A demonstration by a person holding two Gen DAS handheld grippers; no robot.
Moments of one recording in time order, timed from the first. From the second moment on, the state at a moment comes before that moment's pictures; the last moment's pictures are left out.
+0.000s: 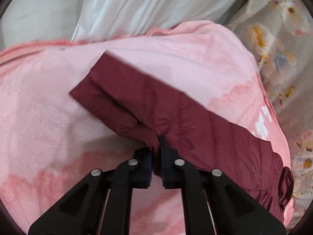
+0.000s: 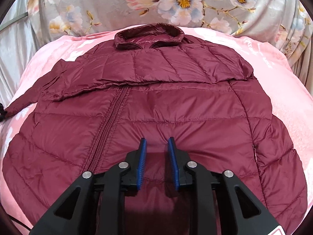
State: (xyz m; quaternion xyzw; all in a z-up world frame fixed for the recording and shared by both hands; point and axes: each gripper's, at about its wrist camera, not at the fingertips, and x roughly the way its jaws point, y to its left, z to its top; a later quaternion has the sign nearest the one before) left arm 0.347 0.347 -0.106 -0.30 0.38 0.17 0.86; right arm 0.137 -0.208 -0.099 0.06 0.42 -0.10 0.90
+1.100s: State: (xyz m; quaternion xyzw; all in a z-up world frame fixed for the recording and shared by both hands) left arm 0.275 -0.056 -0.010 -0.13 0.33 -0.16 0.92; right arm 0.128 -0.293 -0.049 0.14 0.37 -0.07 0.92
